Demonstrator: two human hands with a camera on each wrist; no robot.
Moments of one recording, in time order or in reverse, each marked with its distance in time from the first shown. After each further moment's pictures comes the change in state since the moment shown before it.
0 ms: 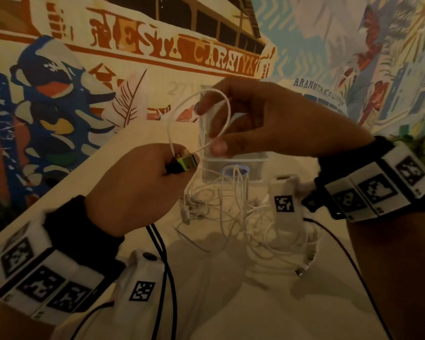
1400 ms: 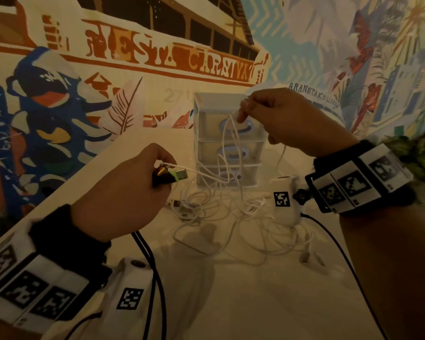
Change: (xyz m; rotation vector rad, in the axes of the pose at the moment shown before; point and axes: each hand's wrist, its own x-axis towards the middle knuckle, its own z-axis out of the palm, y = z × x) left_hand 0.004 -0.005 -0.003 0.106 -0.086 -0.124; right_hand 0.003 0.047 -0.026 -0.286 0.467 0.277
